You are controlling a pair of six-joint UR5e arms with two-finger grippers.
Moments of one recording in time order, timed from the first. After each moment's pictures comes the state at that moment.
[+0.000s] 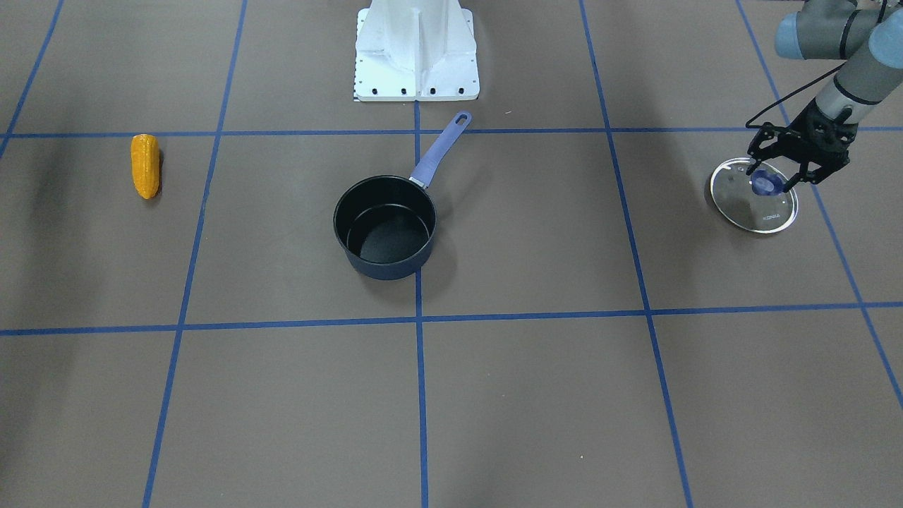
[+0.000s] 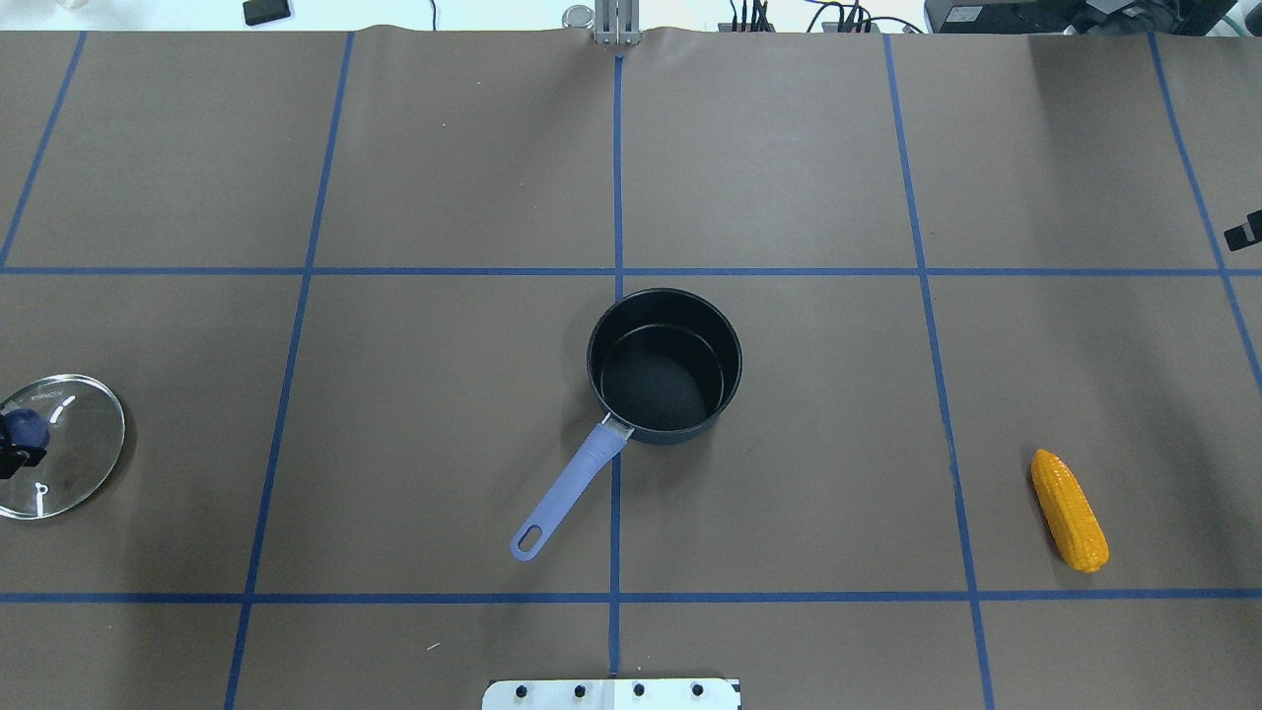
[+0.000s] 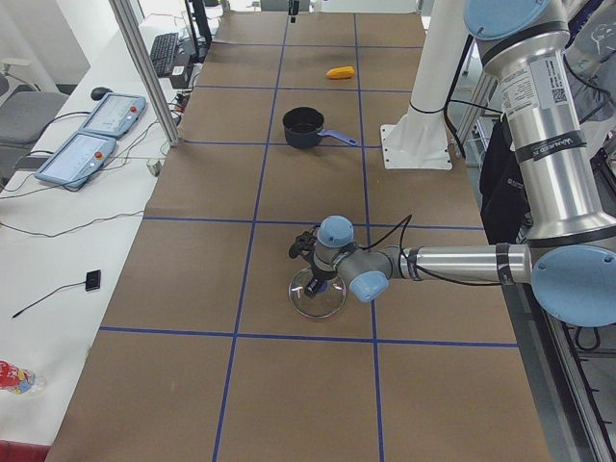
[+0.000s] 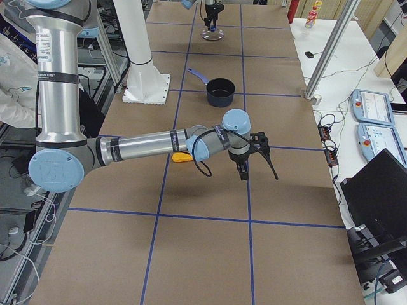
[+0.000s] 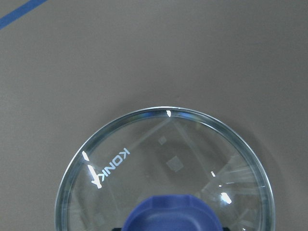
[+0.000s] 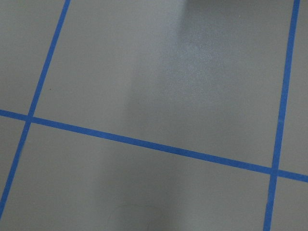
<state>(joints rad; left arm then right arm) -0.92 -1.26 -1.71 -2.46 -2.12 -0.31 1.37 -1.58 1.75 -1.26 2.34 0.27</state>
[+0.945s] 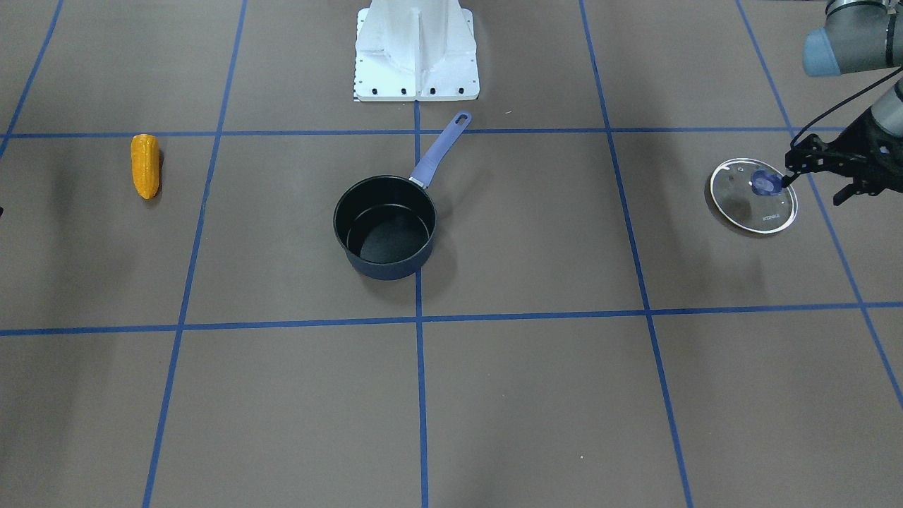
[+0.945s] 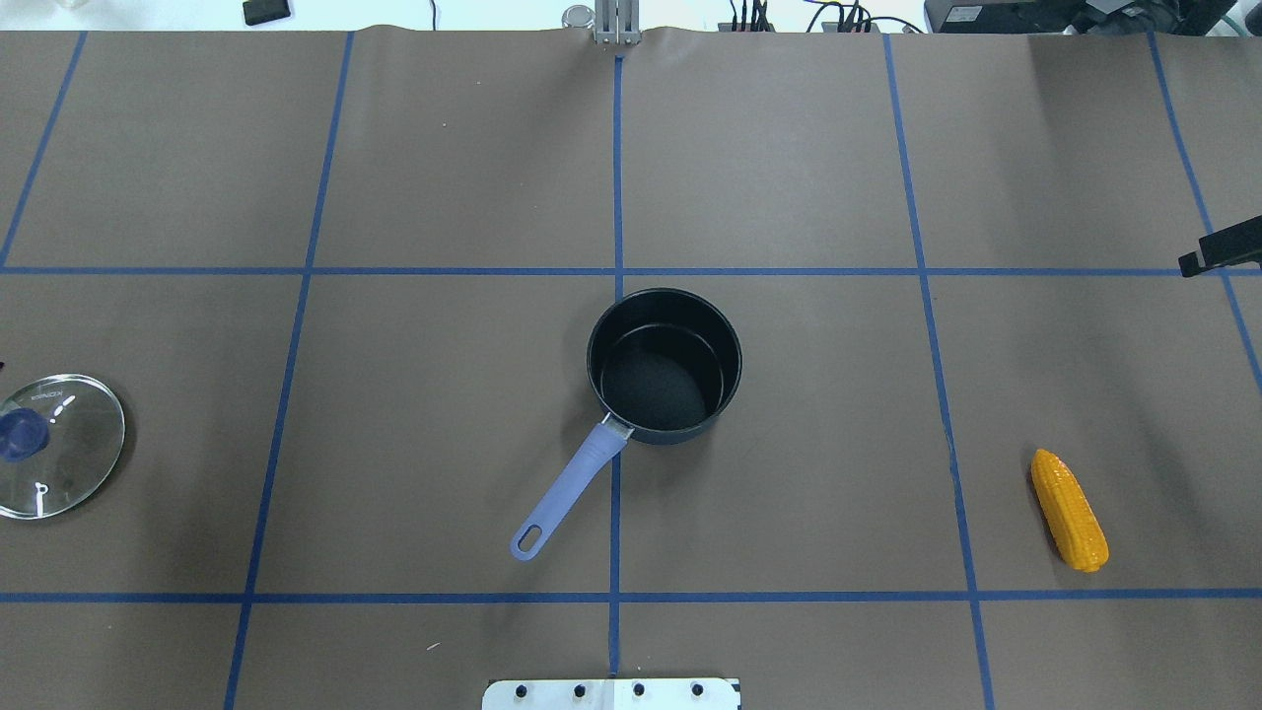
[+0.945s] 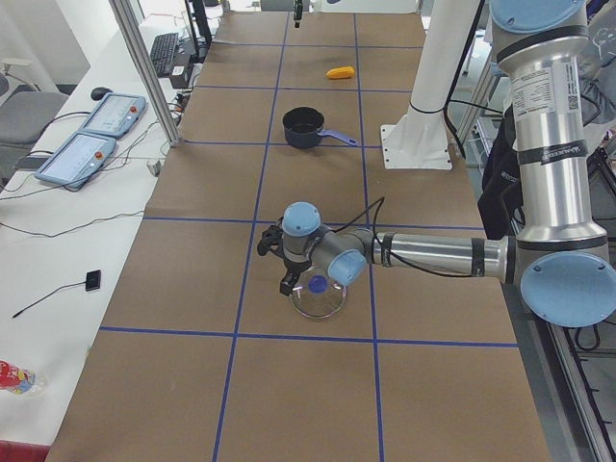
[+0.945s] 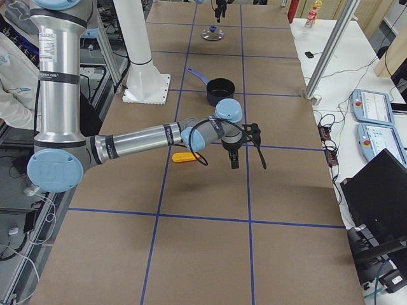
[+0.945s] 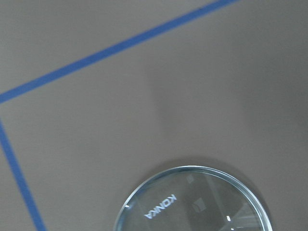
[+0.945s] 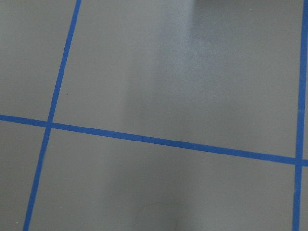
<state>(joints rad) -1.22 -1.41 -1.73 -2.06 -2.31 -0.20 1.26 -1.65 1.88 -1.26 2.32 0.49</state>
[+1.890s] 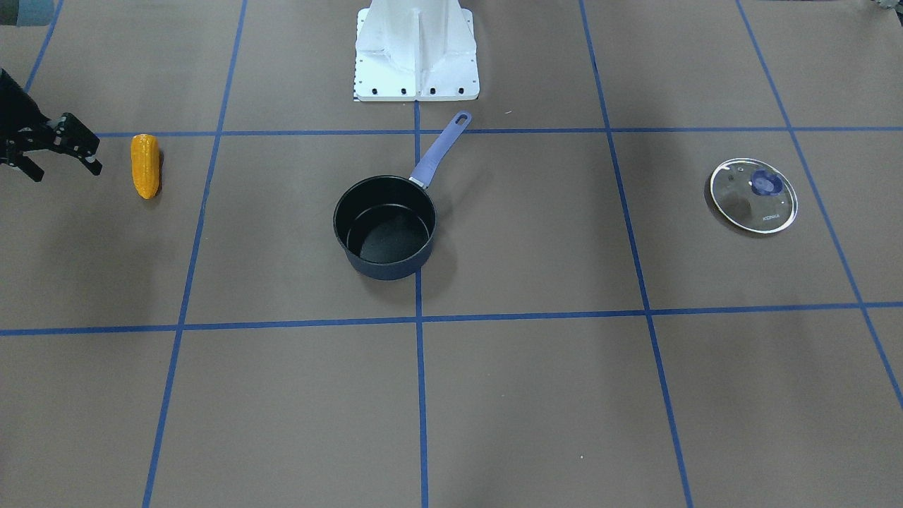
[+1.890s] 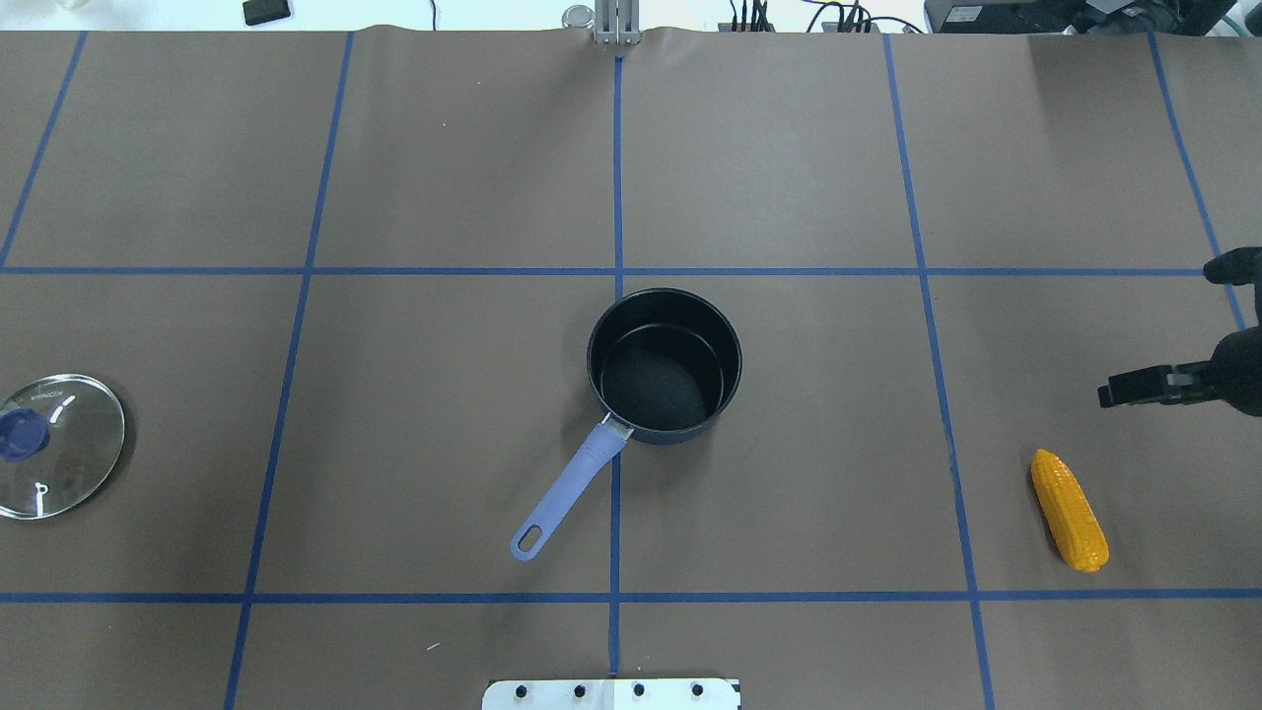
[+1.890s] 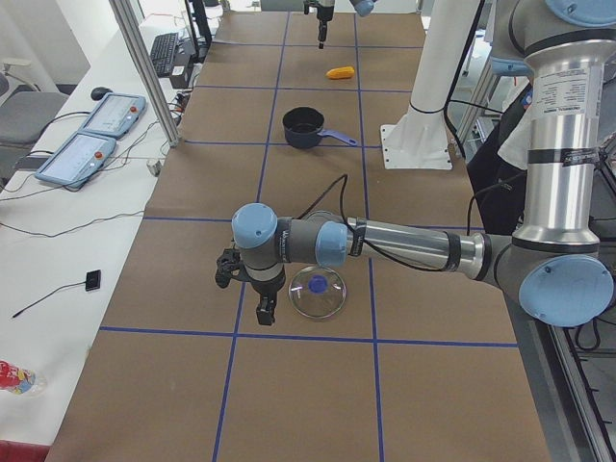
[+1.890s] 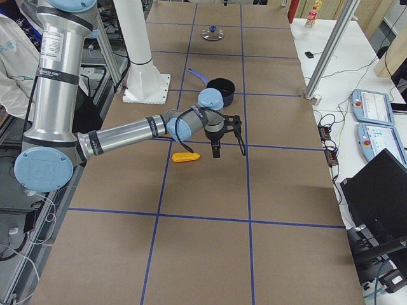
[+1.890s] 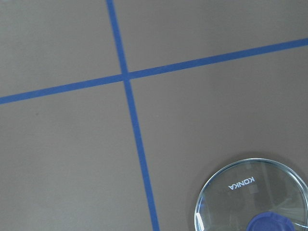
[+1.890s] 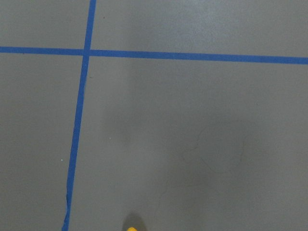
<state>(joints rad) -1.51 -1.54 -1.73 -1.49 -2.34 0.02 0.85 -1.88 2.03 -1.00 2.03 0.93</state>
